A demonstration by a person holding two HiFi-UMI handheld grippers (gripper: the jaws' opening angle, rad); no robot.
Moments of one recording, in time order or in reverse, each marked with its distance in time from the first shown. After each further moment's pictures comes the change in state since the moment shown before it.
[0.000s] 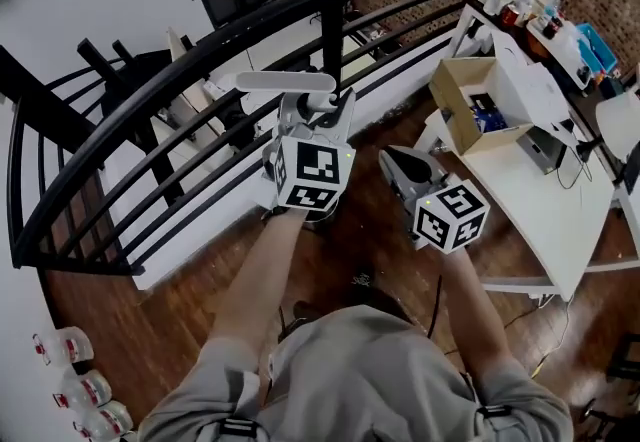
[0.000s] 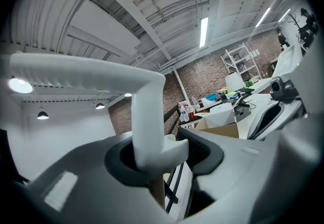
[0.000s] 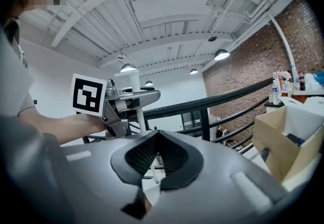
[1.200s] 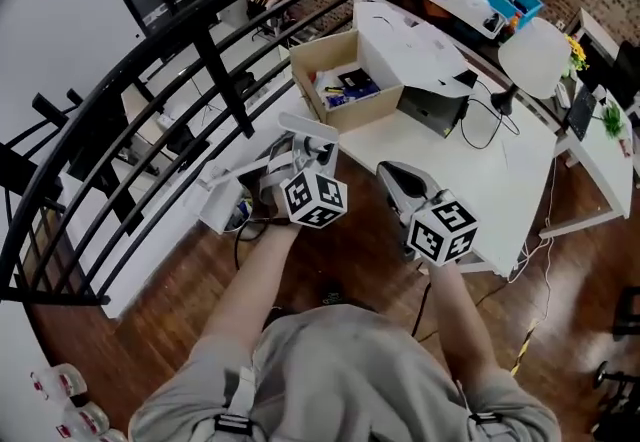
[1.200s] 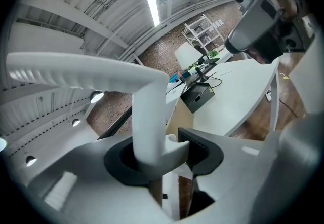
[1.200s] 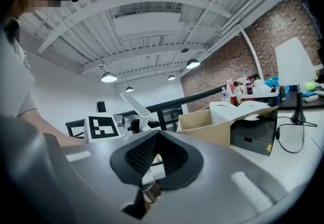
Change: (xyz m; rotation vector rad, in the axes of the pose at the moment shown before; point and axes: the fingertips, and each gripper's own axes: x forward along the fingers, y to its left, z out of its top) left arm 0.107 -0.382 0.011 0.370 0.184 -0.212; right arm -0.316 -0.195 -0.037 0.089 -0.061 -0.208
